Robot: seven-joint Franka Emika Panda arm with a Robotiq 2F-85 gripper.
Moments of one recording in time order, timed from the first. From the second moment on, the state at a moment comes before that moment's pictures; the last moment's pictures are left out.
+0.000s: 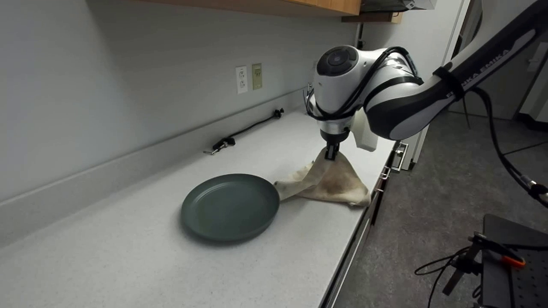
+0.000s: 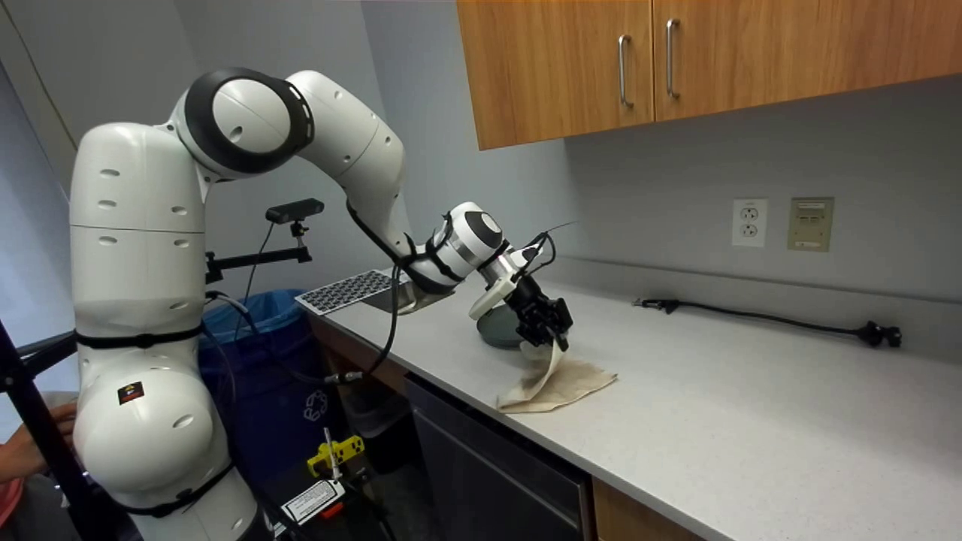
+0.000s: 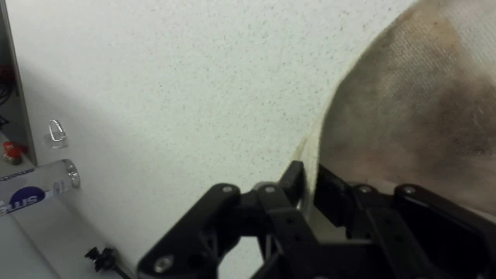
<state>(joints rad) 0.13 0.32 -0.01 -2.06 -0.91 2.32 0.47</state>
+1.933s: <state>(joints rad) 0.14 0.53 0.02 -1.89 -1.00 2.37 0.82</state>
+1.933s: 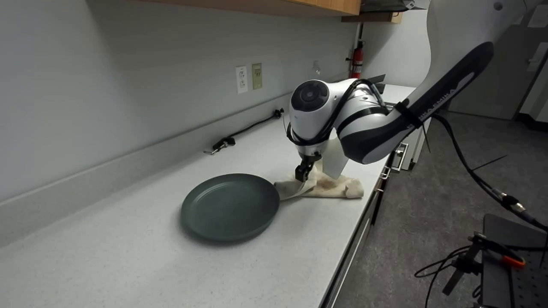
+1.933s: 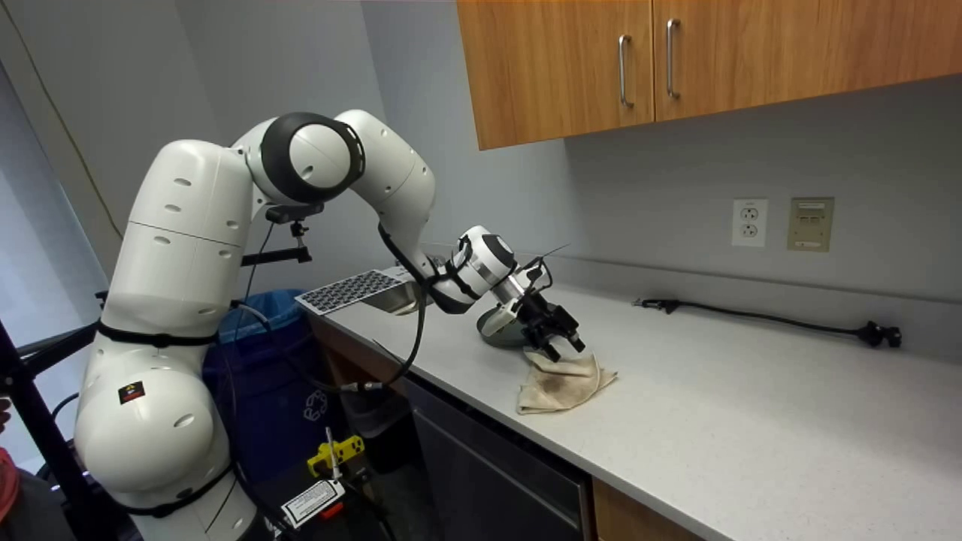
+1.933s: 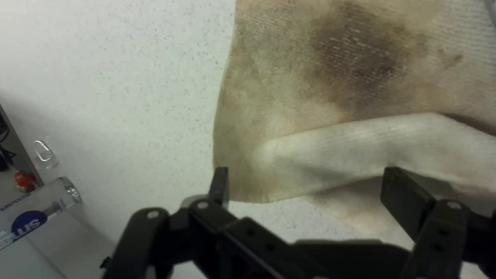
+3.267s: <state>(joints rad) 0.10 0.56 0.00 -1.89 -0.71 2.64 0.40</state>
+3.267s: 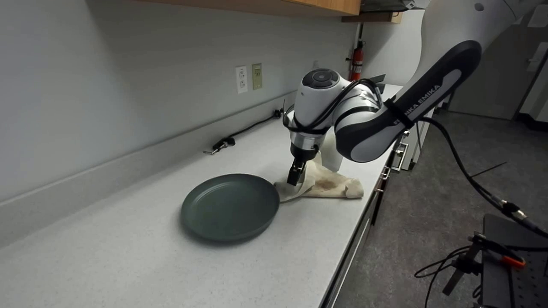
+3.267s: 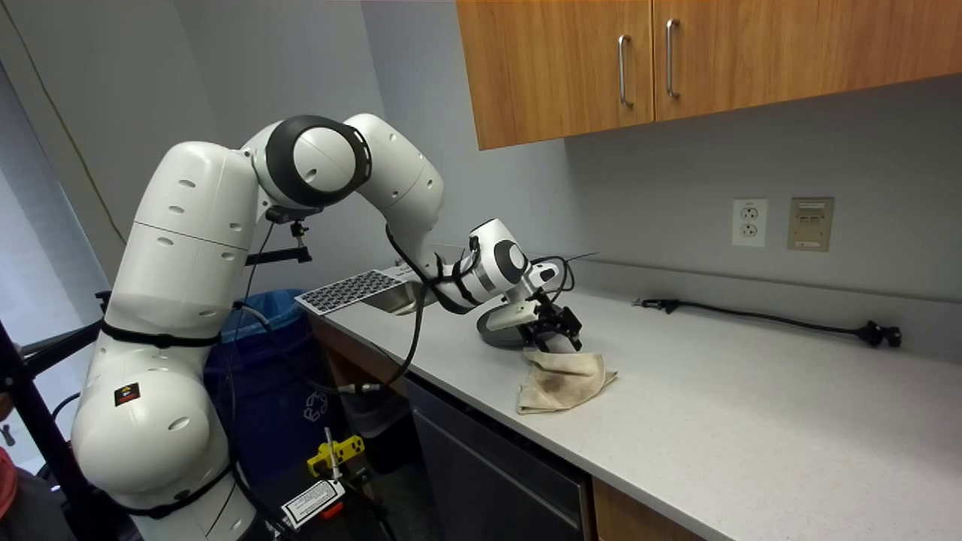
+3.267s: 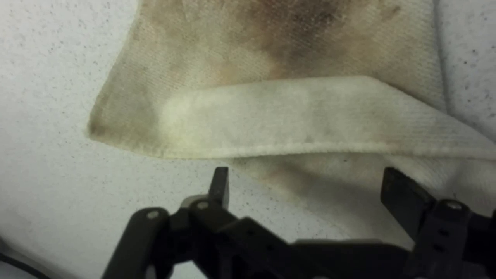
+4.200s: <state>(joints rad) 0.14 0.39 -0.06 -2.00 -0.66 2.65 0.37</state>
